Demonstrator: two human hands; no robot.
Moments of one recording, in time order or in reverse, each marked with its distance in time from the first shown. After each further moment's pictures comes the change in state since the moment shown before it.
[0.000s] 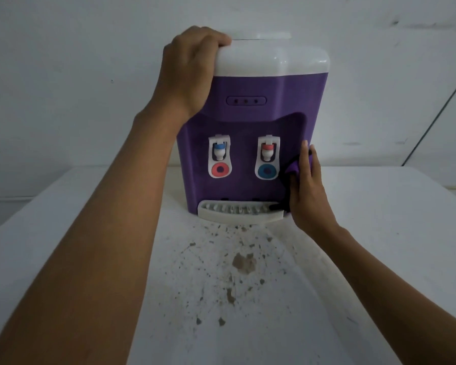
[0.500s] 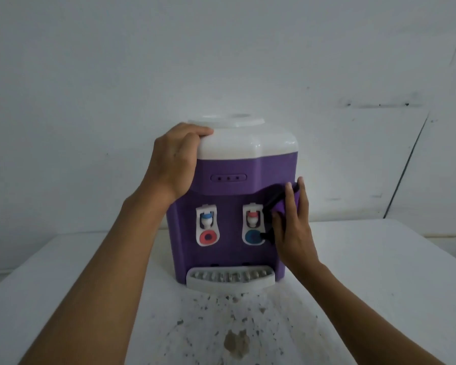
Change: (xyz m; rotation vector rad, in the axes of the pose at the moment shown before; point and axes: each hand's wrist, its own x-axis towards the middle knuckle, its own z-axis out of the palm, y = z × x) left_hand 0.005 -0.004 -0.002 0.007 0.005 0.024; right_hand 0.056 -0.005 -0.002 -0.013 0.258 -0.169
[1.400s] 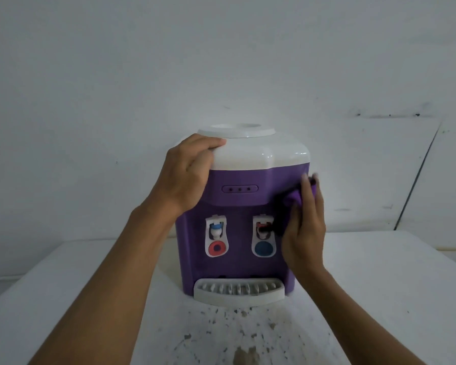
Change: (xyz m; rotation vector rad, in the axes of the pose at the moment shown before) left_hand -0.004 -0.008 -0.005 -0.026 -0.066 0.051; right_hand 0.024 -0.041 0.000 0.188 0.213 0.117
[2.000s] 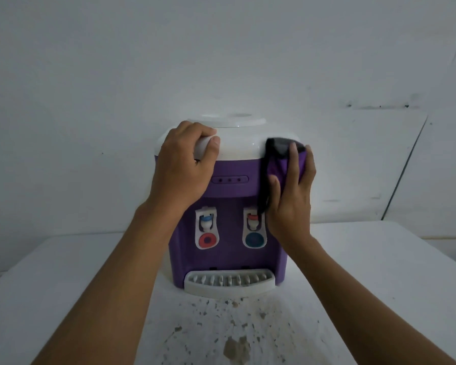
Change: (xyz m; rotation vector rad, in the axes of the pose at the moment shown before) left_hand 0.000 -0.006 0.025 0.242 0.208 0.138; right_hand 0.036 0.003 0.013 -0.168 0.005 -0.114
